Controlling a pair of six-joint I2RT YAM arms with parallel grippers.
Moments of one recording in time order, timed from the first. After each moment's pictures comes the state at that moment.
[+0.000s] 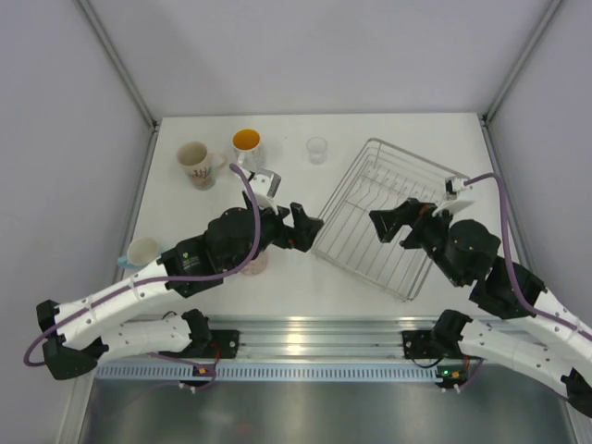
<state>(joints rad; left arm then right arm) -1.08 0.94 0.99 -0.27 -0.38 -0.48 0.93 0.60 0.87 -0.47 0.48 0.63</state>
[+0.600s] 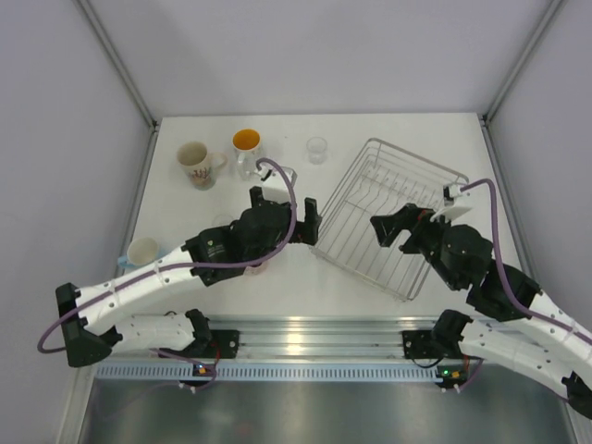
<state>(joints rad) -1.08 1.06 1.05 -0.38 -0.53 -0.48 0.93 0.58 0.81 -0.48 0.52 0.67</state>
